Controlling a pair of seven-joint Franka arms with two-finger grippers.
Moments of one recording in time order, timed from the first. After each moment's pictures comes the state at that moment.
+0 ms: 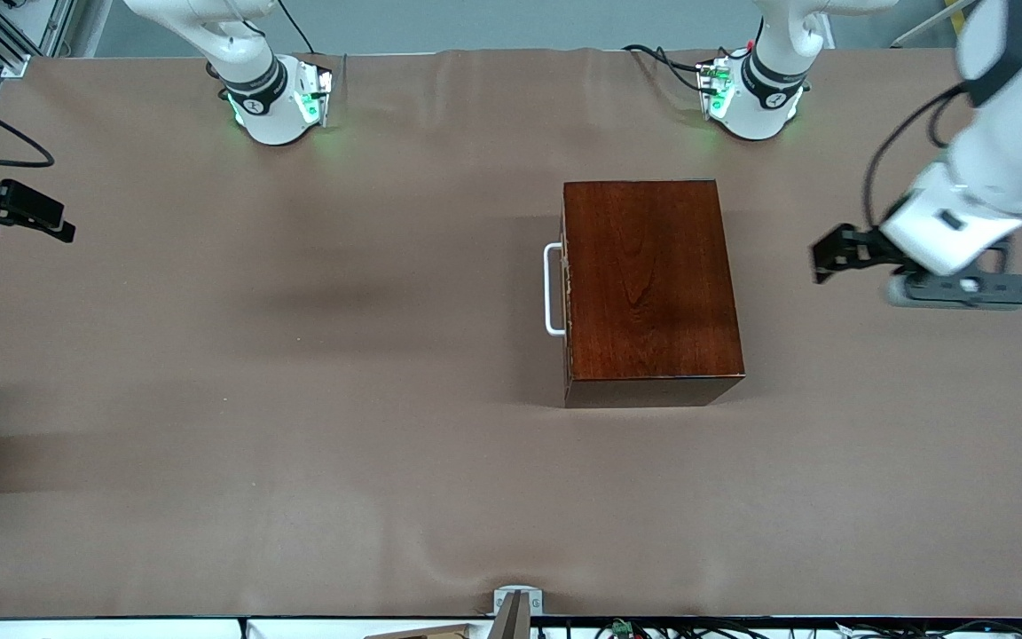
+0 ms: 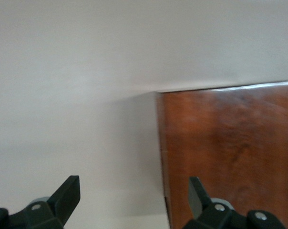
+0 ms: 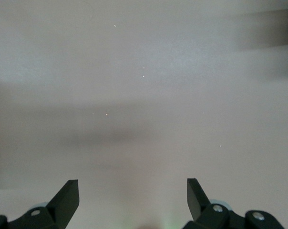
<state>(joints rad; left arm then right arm) -0.17 0.13 -0.11 -1.51 0.01 1.65 -0.17 0.00 0.02 -0.08 -1.53 0.04 1.48 -0.03</state>
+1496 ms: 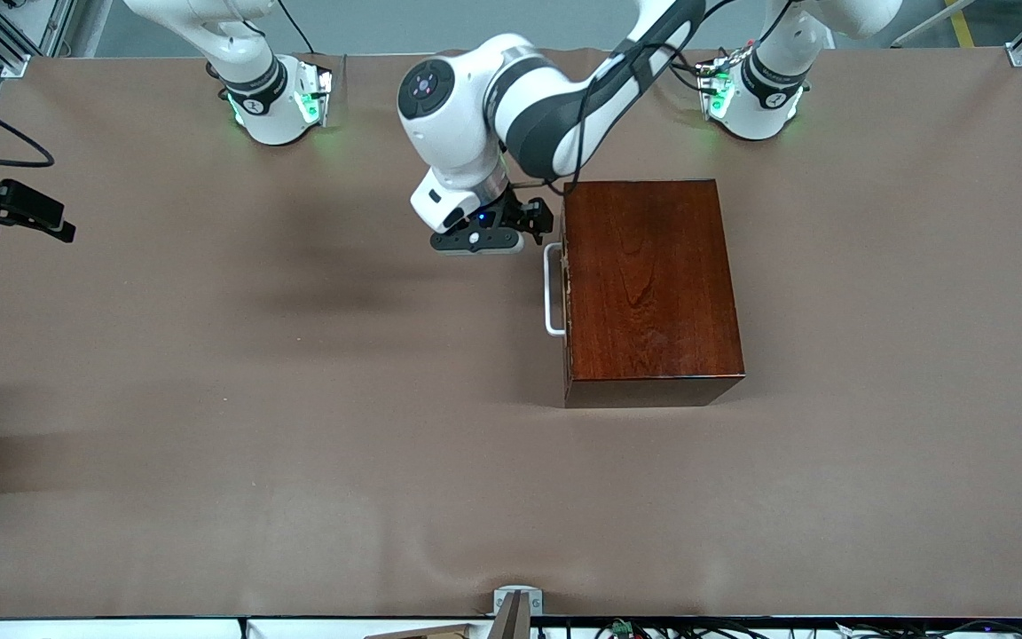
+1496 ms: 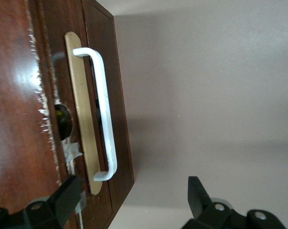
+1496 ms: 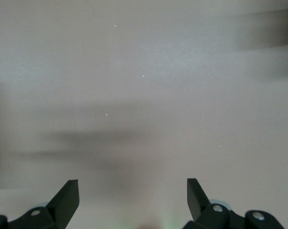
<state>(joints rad) -0.88 0.64 -0.10 -1.24 0.20 1.68 -0.90 0.00 0.02 -0.07 -1.52 0.04 1.48 -0.03</state>
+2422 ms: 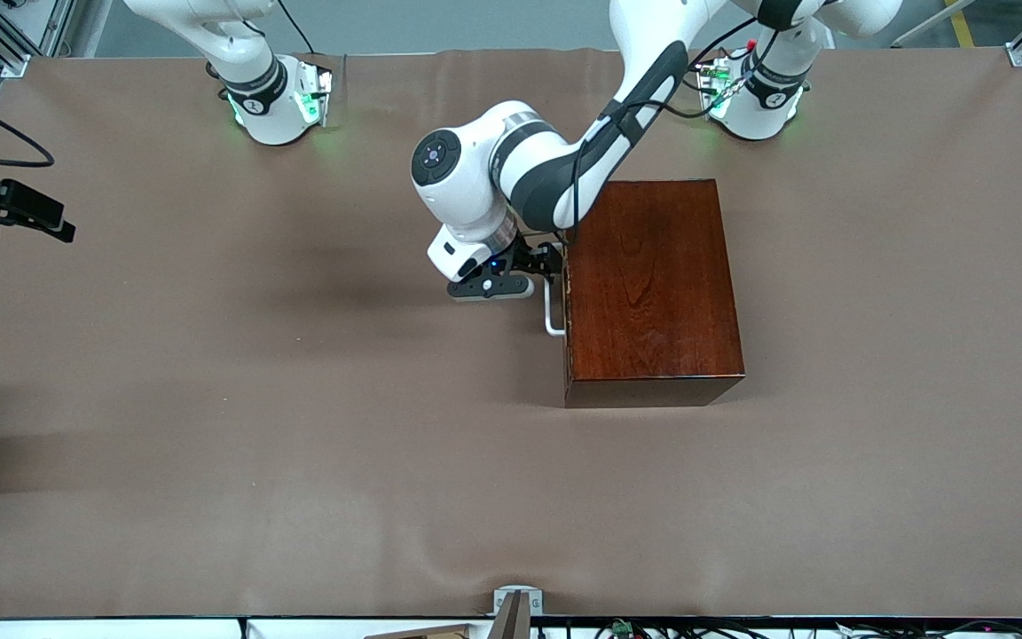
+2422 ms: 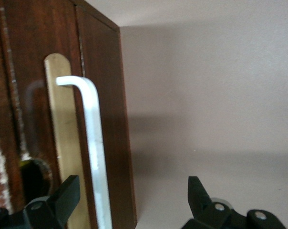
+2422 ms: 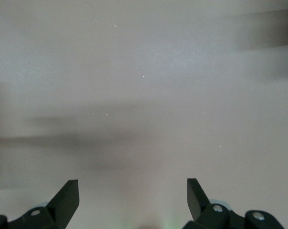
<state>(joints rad) -0.87 0.74 -0.05 -1.23 0.23 1.77 -0.91 0.00 0.02 -0.07 -1.52 0.04 1.48 -0.03</state>
